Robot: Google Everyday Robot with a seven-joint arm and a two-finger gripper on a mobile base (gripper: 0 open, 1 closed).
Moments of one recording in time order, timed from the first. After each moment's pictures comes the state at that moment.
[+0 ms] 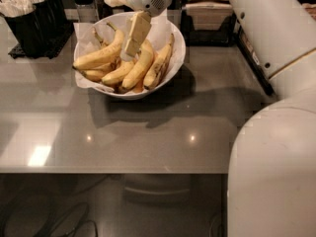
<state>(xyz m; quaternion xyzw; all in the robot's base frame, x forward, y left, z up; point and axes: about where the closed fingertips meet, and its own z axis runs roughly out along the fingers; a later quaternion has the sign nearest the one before) 0.620 0.095 0.988 -0.77 0.51 0.22 0.33</state>
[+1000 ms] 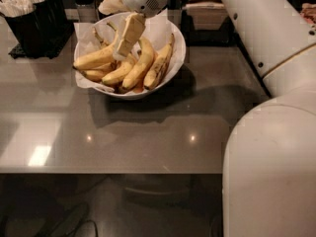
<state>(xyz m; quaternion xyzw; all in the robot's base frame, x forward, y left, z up) 0.624 0.106 0.984 -0.77 0.50 0.23 0.33</state>
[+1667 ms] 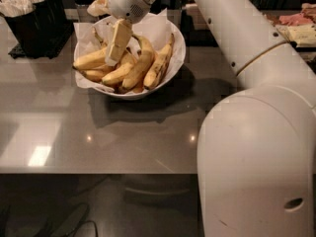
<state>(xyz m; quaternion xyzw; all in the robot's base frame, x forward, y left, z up) 0.640 0.140 0.962 -0.78 0.48 0.23 0.32</state>
